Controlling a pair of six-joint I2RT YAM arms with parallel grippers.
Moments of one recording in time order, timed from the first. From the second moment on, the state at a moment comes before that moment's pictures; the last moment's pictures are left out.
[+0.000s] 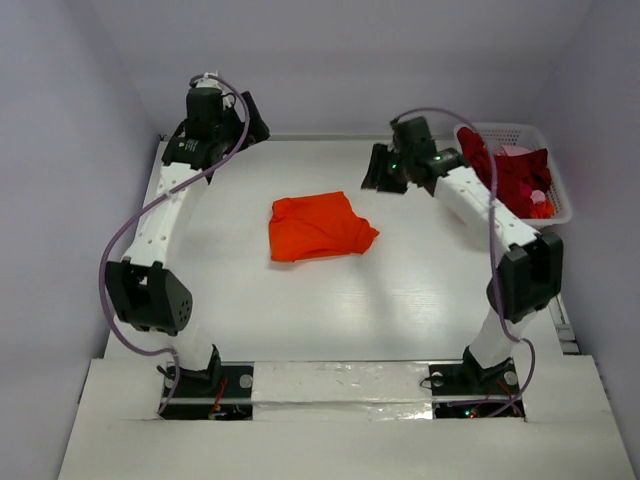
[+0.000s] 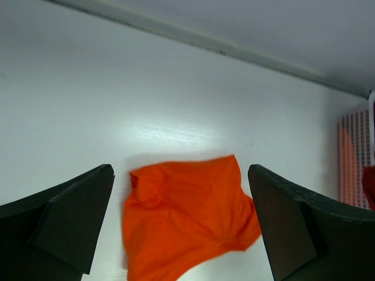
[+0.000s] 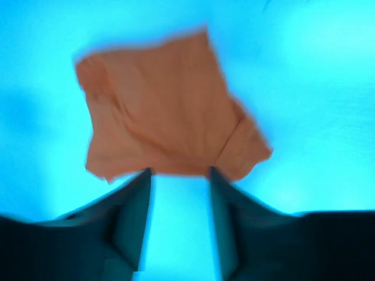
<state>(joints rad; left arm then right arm) -0.20 1.68 1.72 -0.56 0.05 -0.50 0.44 1.79 1.58 -0.66 -0.13 0.53</state>
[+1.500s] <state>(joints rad) -0.13 1.02 0.36 0.73 -0.44 -0.10 0.06 1.12 0.73 0.52 0.36 0.19</state>
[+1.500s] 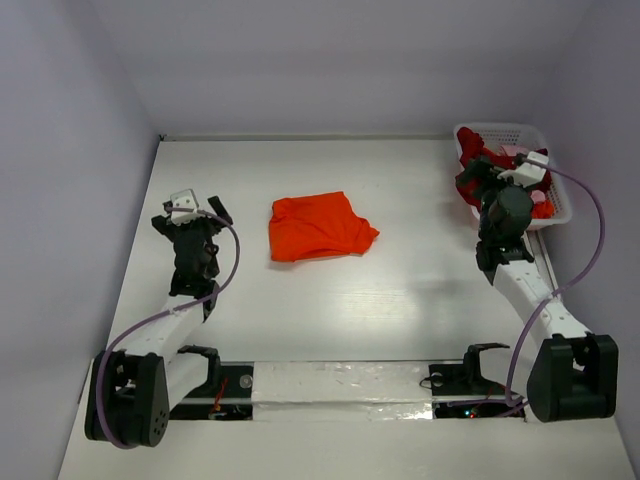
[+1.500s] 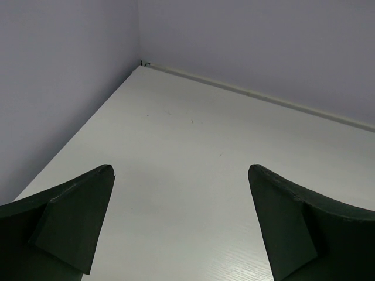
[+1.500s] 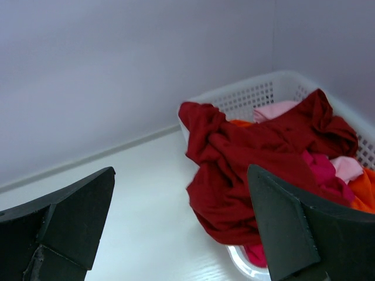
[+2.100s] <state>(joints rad) -0.10 1.22 0.14 1.08 -0.36 -0.08 0.05 1.14 0.54 0.72 0.34 0.13</state>
